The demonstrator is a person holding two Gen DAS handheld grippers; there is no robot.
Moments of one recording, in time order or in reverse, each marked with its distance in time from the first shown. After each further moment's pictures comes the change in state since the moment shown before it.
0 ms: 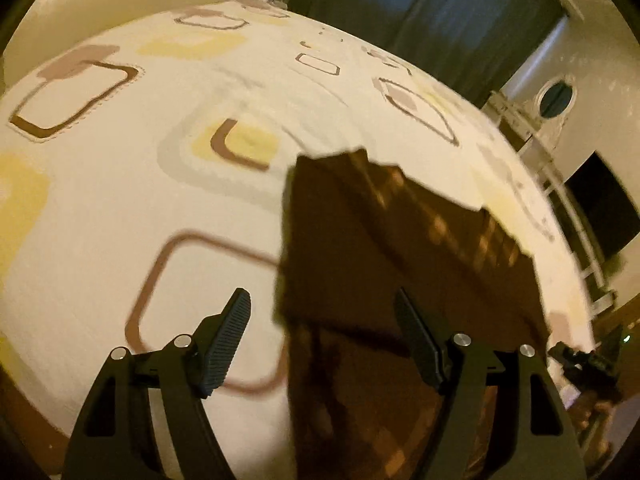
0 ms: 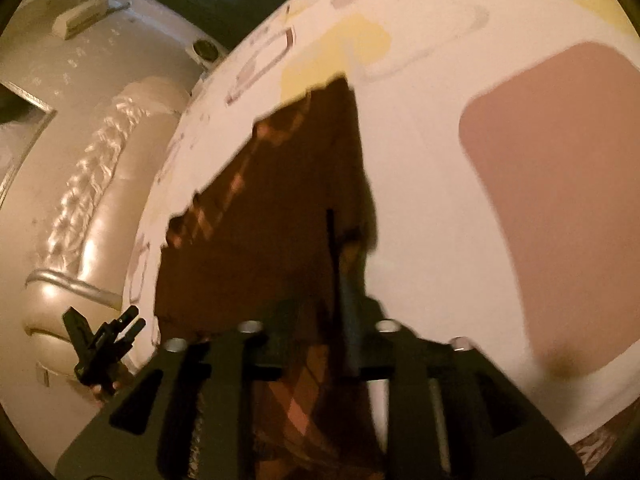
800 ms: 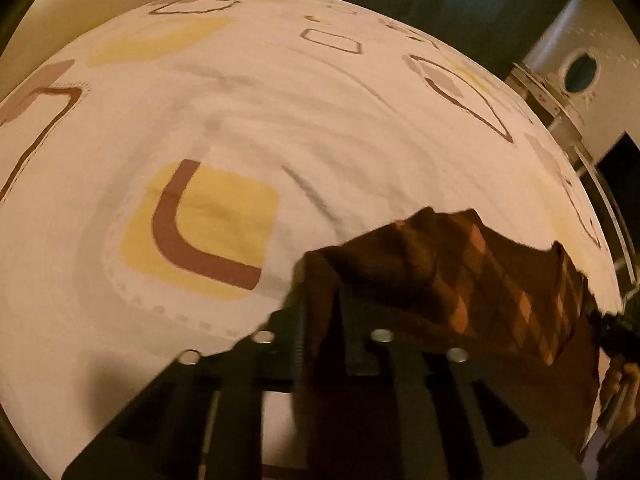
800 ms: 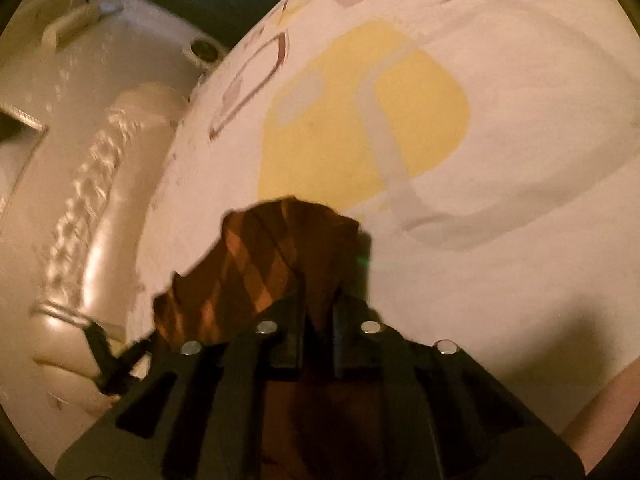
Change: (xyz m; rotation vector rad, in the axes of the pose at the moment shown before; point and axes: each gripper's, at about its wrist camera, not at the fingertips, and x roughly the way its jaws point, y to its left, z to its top) left arm 0.109 0.001 0.075 0.038 0.075 0.138; right arm 0.112 -0.006 0.135 -0.007 0.043 0.023
